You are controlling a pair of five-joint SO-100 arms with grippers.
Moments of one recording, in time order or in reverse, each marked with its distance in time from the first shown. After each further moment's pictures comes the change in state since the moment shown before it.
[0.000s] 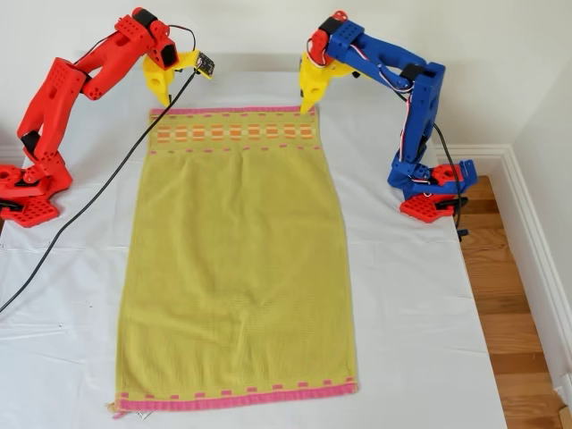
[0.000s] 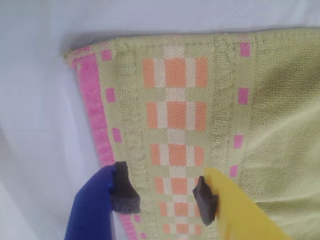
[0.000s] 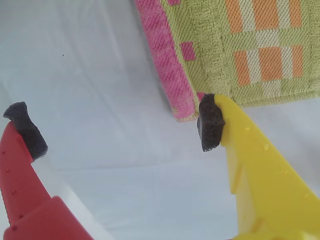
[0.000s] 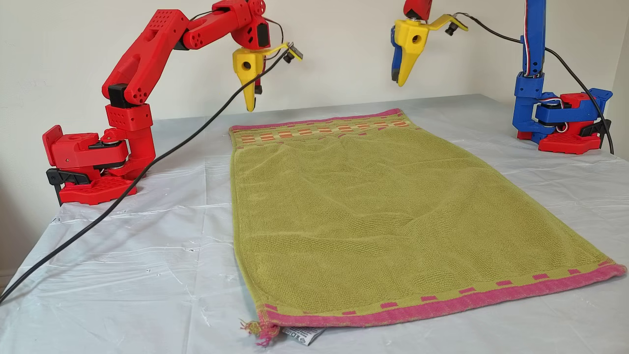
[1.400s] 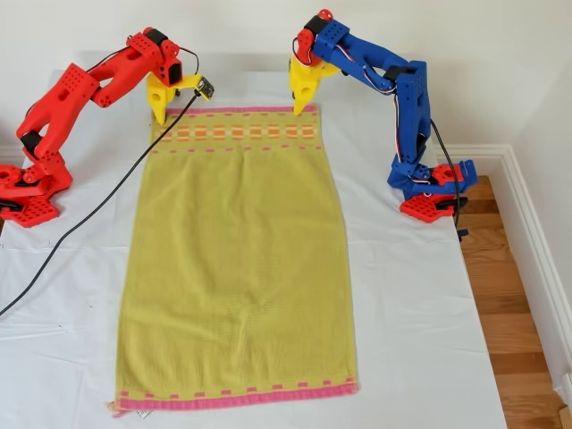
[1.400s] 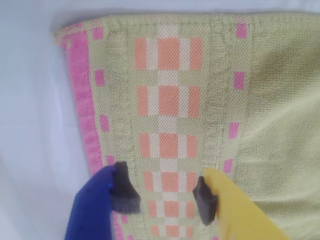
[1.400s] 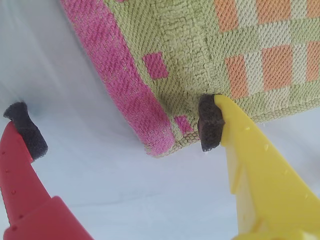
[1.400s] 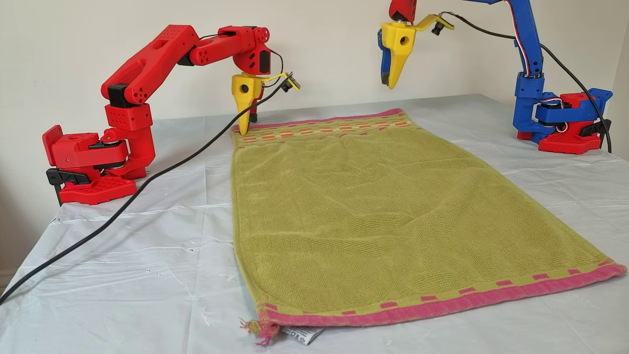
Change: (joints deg) arm 0 1.4 -15.0 -5.5 0.4 4.5; arm 1 -0.9 -9.8 -12.7 6.0 -0.1
